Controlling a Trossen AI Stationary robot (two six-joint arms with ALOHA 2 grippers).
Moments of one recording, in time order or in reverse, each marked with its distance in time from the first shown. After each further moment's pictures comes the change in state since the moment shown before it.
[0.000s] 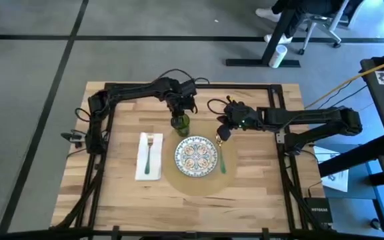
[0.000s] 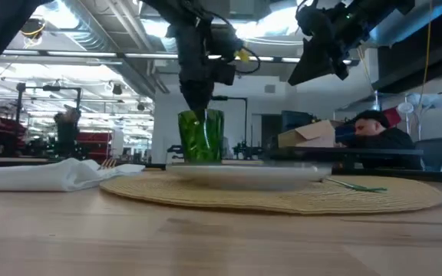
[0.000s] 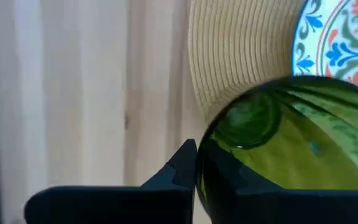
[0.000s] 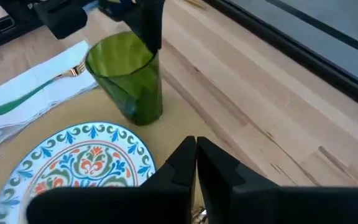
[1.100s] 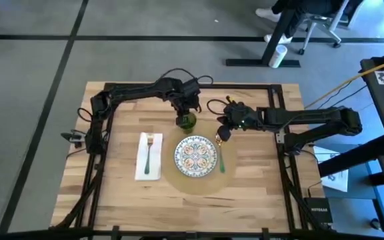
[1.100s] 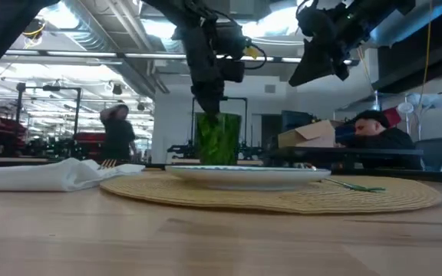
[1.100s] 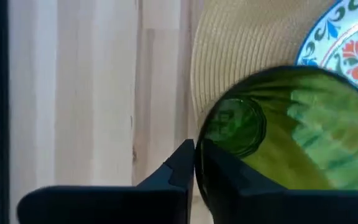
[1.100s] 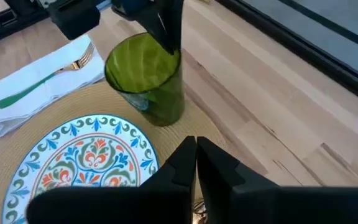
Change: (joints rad) left arm -0.009 0.029 0.035 0.072 0.036 0.006; right arm 0.000 0.000 0.000 -0.012 -0.018 -0.002
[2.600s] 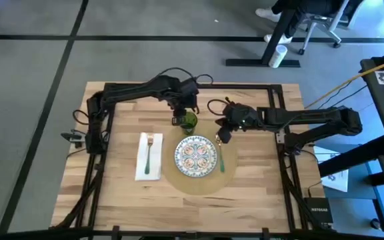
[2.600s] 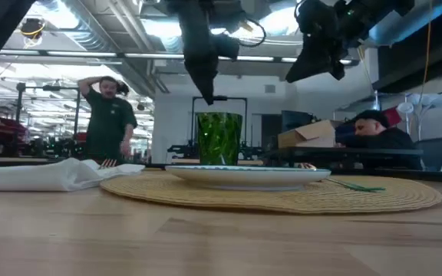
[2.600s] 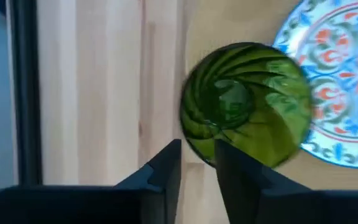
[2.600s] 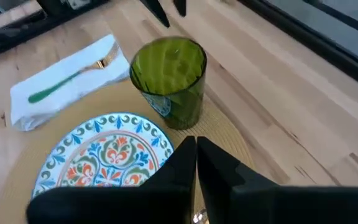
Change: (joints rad) left arm -0.052 -0.067 0.094 -0.165 -0.047 -0.034; right arm 0.000 0.000 0.000 0.040 -0.075 -0.027
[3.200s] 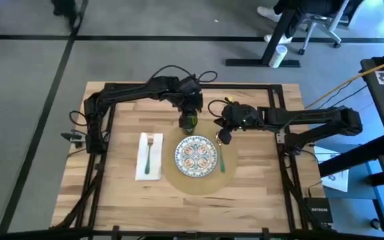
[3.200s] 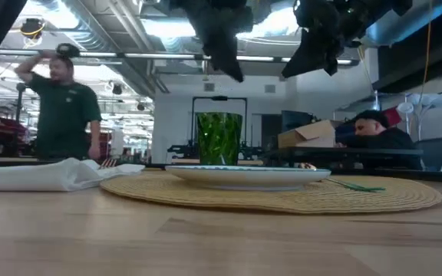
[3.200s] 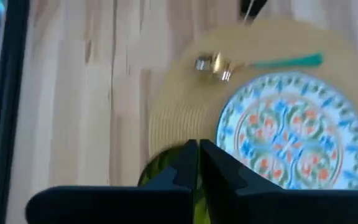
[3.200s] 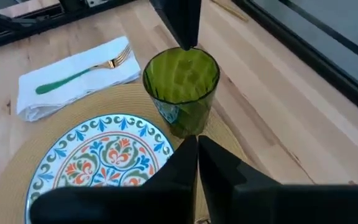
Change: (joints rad) left arm -0.028 -0.046 -0.020 0.243 0.181 0.006; right arm 0.000 0.000 0.000 0.037 -0.020 -0.126
